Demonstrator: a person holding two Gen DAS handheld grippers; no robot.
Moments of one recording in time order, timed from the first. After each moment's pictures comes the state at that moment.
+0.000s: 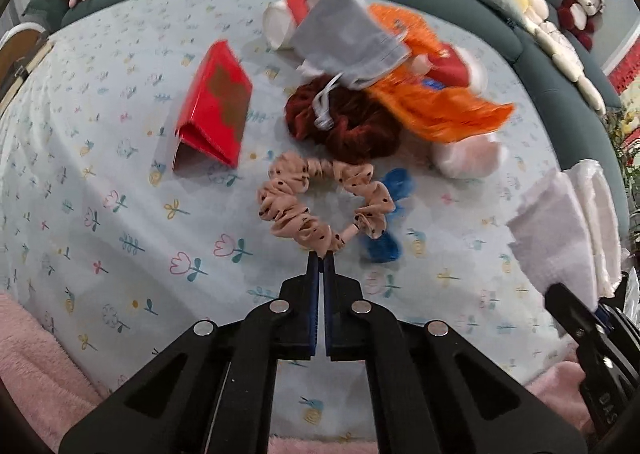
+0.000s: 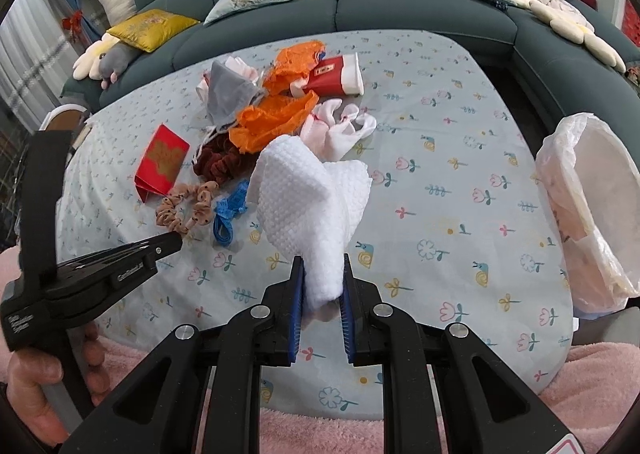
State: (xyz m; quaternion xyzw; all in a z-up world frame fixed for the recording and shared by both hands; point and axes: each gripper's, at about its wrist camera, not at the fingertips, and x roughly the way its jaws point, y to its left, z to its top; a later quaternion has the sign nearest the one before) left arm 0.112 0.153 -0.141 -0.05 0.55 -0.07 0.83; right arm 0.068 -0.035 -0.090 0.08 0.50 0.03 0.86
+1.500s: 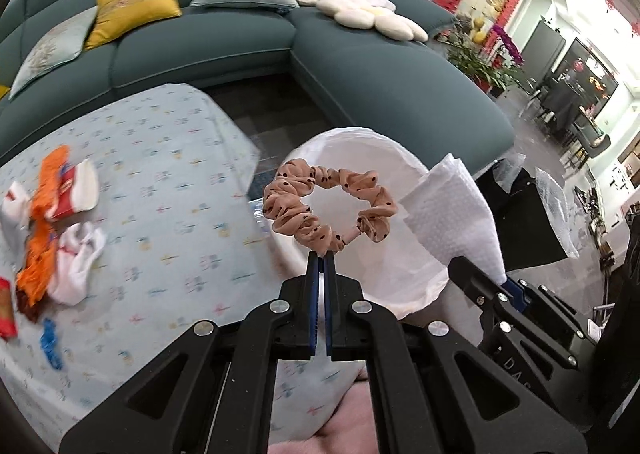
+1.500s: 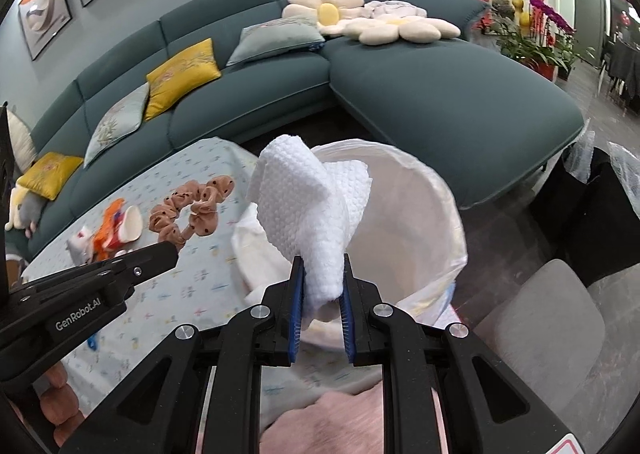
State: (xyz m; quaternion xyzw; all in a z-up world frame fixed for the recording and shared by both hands) left arm 0.082 -0.186 -0.053 0.05 0.48 -0.33 0.81; right arm -0.015 -0.307 -0.040 0.19 0.38 -0.19 0.88
